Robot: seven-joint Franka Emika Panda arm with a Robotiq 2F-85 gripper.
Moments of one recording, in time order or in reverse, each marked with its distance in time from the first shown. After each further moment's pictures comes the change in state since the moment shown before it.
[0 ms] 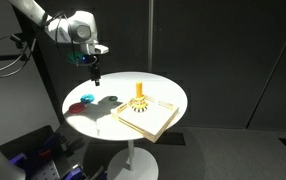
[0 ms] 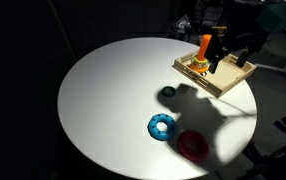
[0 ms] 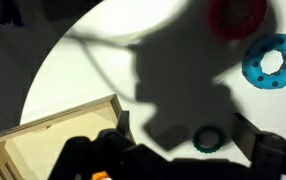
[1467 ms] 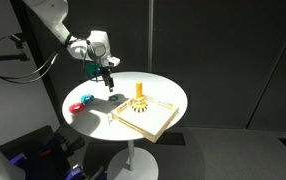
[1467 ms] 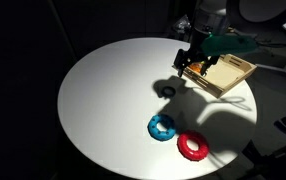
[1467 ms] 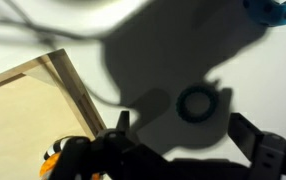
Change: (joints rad) arm 0.121 0.325 -0.150 0.185 -0.022 0.261 0.021
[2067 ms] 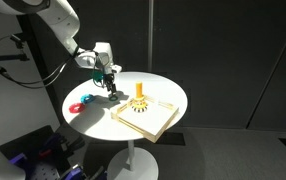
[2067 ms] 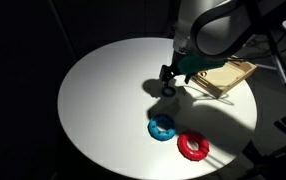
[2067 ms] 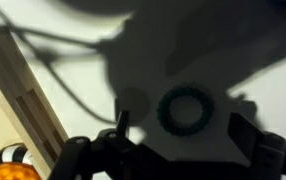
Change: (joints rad) arm 0.115 0.227 -0.078 0.190 -0.009 0.013 0.000
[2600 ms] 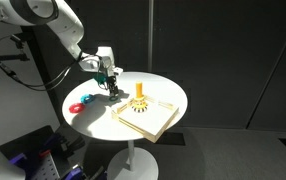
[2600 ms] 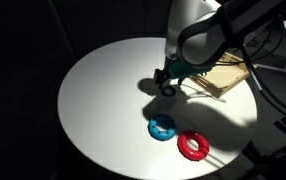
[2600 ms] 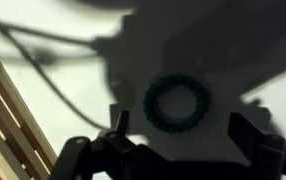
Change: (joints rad) arm 0.048 0.114 -0.040 0.121 0.000 0.000 0.000
